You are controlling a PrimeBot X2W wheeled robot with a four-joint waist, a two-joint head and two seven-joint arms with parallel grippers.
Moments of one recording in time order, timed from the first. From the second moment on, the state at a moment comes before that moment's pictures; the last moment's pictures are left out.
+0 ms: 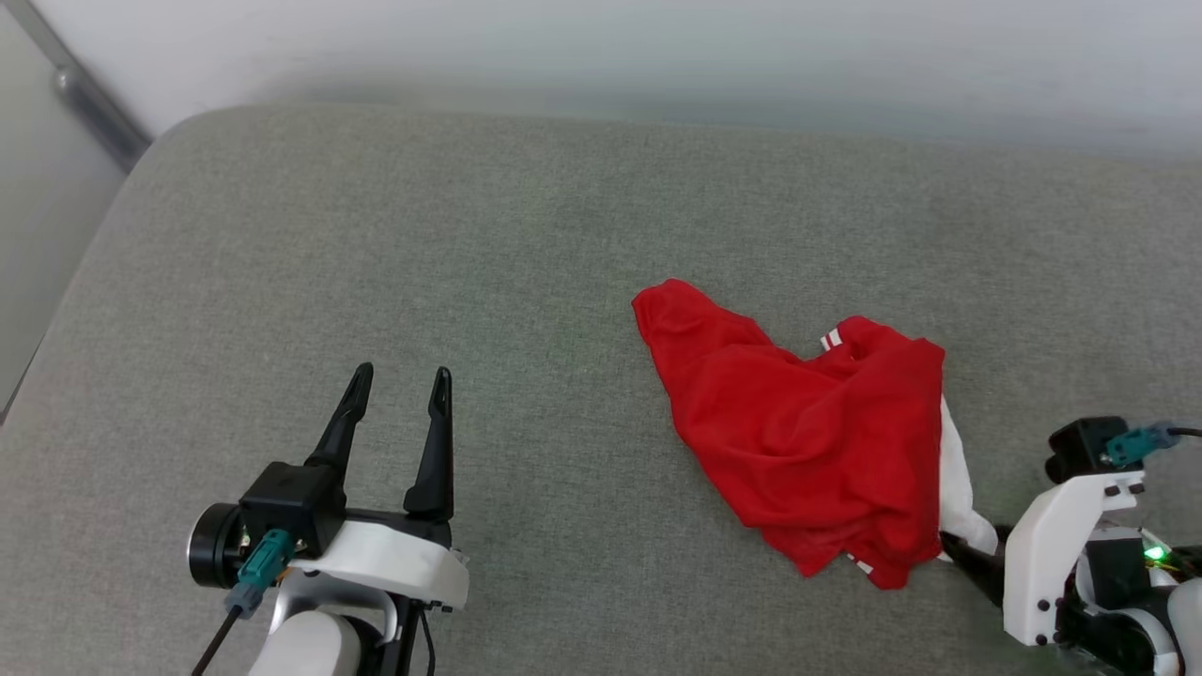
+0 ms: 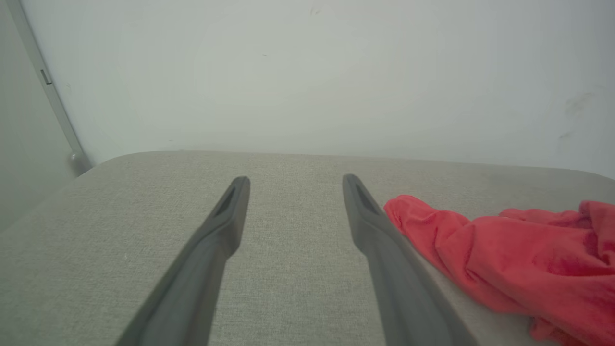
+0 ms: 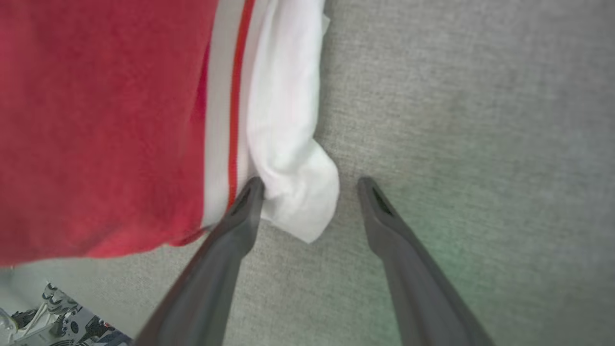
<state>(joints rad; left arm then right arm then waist) -0.15 0.24 -0.30 0.05 -0.36 0.11 -0.26 -0.16 -0.33 0.07 0.17 0.50 0.13 0.74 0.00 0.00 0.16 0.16</state>
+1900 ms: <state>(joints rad) -0.06 0.24 -0.24 0.08 -0.35 0.09 -0.25 0.01 -0.13 -0.11 0.03 0.27 0.13 0.12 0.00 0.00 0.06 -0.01</state>
